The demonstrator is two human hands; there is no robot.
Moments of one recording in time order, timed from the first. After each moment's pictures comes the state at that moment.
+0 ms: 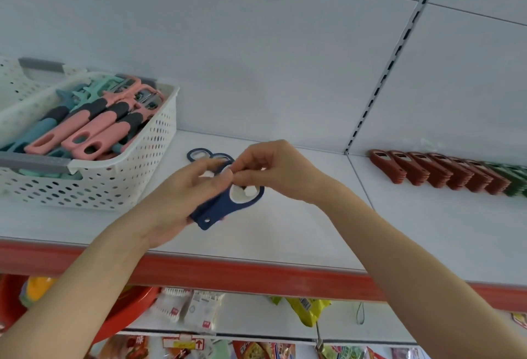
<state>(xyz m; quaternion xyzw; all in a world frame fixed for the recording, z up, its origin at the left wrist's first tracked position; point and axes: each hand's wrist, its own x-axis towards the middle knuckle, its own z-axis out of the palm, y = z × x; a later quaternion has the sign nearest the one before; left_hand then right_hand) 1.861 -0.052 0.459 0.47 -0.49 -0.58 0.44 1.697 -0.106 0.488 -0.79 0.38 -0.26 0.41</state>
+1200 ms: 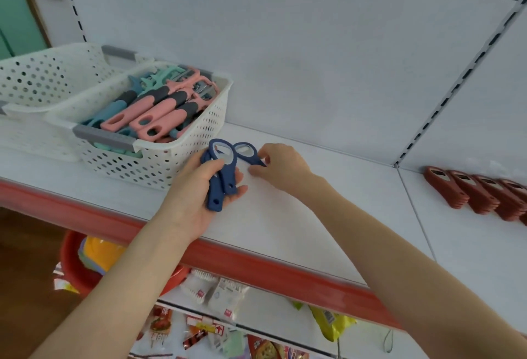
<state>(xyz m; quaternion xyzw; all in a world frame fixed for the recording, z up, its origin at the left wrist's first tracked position) 1.873 -0.055 0.441 0.44 -0.21 -0.56 0.67 1.756 -0.157 0.444 -0.84 0.52 -0.11 0.15</state>
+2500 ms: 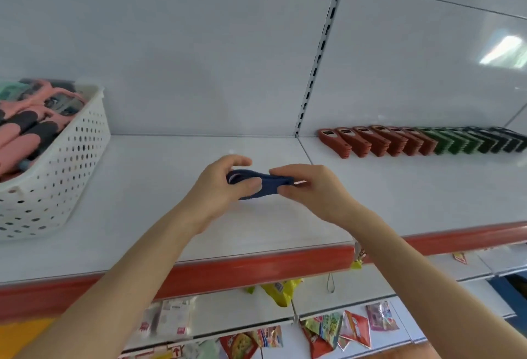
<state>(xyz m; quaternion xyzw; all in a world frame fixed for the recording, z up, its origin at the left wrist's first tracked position) 1.766 -0.093 0.437 0.47 -0.63 -0.47 0.39 1.586 -0.071 0.451 -0.72 0.57 -0.31 0.26</state>
